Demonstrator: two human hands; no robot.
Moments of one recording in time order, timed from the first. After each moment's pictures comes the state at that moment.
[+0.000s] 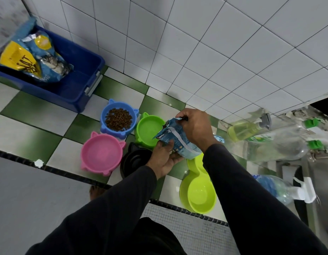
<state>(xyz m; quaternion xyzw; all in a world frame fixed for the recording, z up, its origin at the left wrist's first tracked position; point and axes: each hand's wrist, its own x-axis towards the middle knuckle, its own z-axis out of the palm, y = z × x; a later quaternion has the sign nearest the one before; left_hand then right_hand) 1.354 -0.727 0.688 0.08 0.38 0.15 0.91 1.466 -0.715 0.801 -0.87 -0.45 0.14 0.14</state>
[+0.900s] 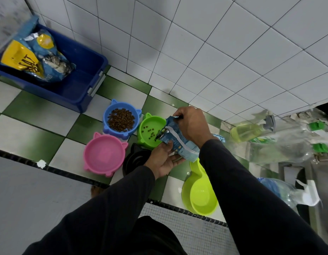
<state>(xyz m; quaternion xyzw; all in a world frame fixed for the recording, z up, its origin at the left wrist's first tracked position) 1.341 -0.714 0.684 0.07 0.39 0.11 0.91 1.457 -0.689 0.798 -0.87 -0.47 0.14 0.08</state>
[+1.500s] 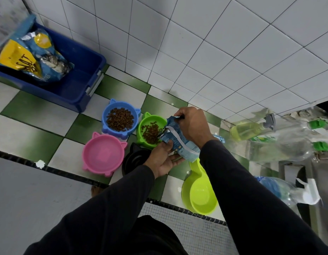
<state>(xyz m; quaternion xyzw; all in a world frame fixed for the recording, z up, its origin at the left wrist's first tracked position) 1.343 -0.713 0.685 0.07 0.39 0.09 0.92 1.461 -0.695 0.795 -0.86 -0.48 0.13 0.09</state>
